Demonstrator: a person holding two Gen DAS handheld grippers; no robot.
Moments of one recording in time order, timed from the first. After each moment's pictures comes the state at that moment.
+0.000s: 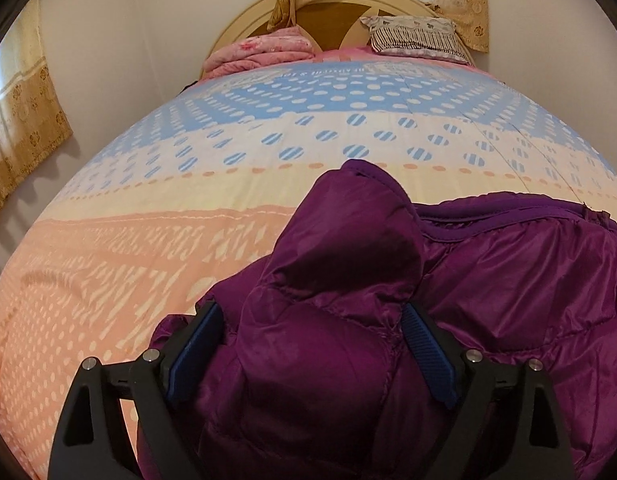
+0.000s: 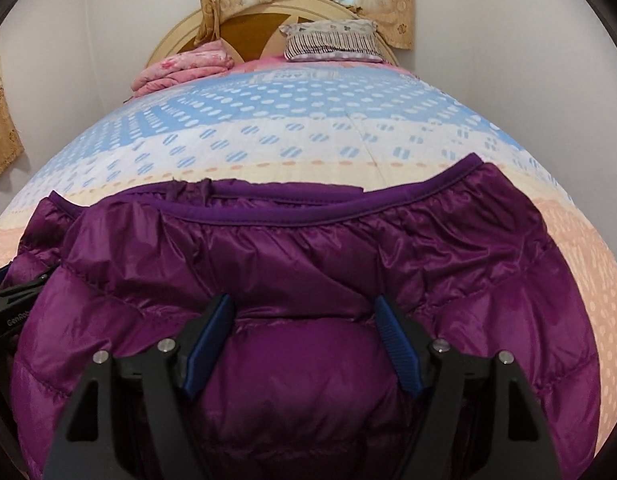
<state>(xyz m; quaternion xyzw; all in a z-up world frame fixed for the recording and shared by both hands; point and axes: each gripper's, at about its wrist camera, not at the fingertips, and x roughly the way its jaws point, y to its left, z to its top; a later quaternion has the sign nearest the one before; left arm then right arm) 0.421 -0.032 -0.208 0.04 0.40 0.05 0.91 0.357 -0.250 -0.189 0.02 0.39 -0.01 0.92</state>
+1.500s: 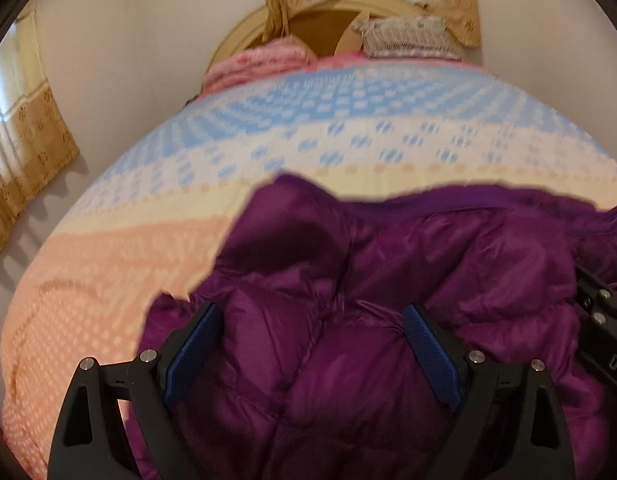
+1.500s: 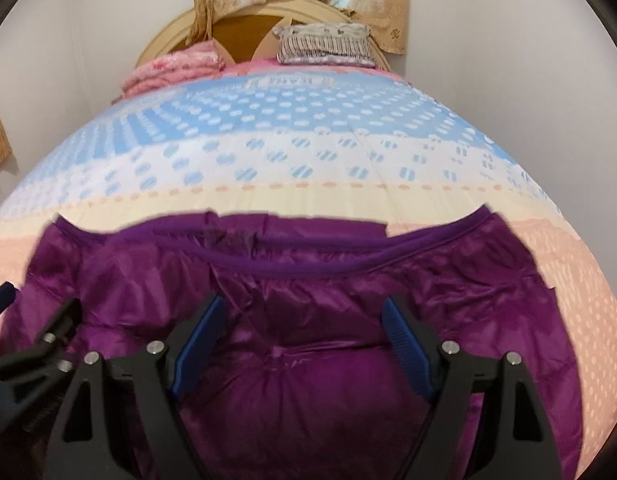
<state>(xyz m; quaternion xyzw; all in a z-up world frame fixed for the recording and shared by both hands) 0.394 -0.068 -0.203 0.06 0.39 0.06 0.92 0.373 -0.213 -0.179 0.00 0.40 -0.04 0.92</state>
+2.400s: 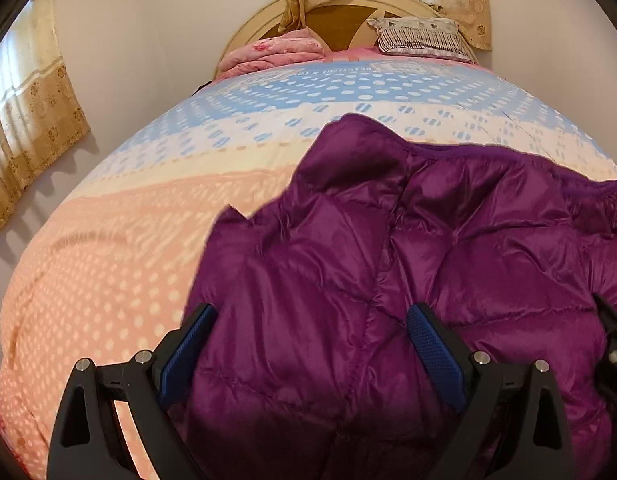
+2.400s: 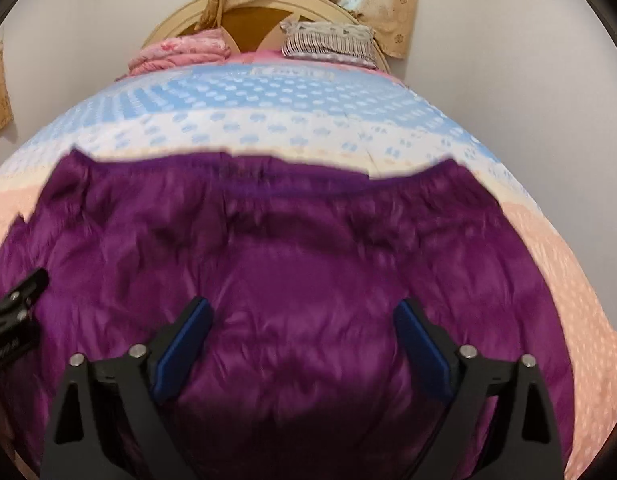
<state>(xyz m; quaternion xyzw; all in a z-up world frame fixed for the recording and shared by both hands) 0.332 -0.035 -0.208 0.04 0.39 0.07 0.92 0.304 -0.214 -0.197 -0.05 0.40 -0.04 0.91</state>
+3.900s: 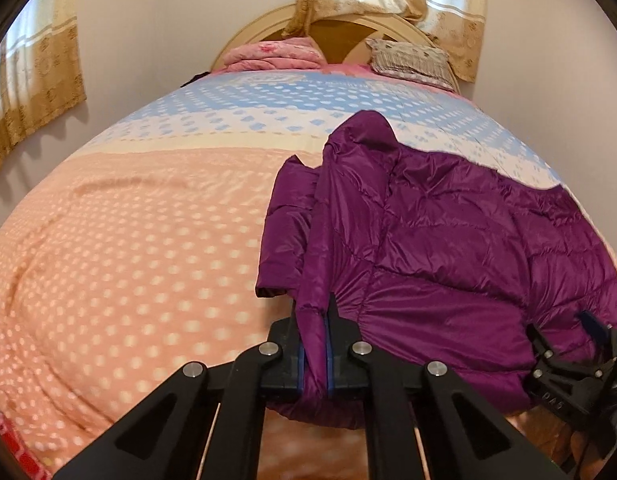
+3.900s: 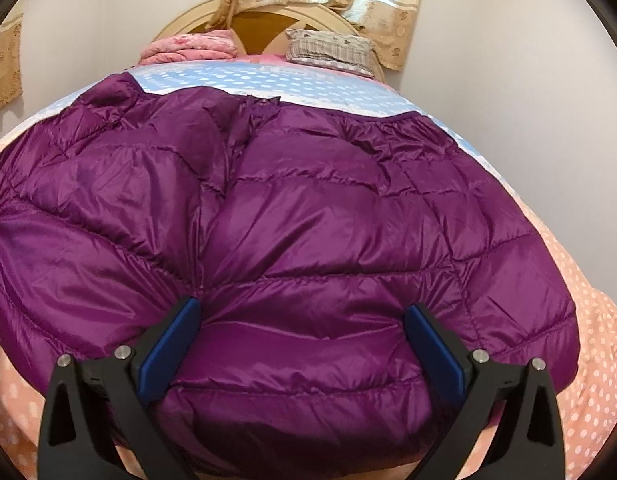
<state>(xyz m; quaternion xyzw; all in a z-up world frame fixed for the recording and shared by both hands) 0.209 0.054 -0.165 -0.04 0.38 0.02 0.92 0.216 -0.163 -0.214 -0.06 0.36 -0.05 0.93</state>
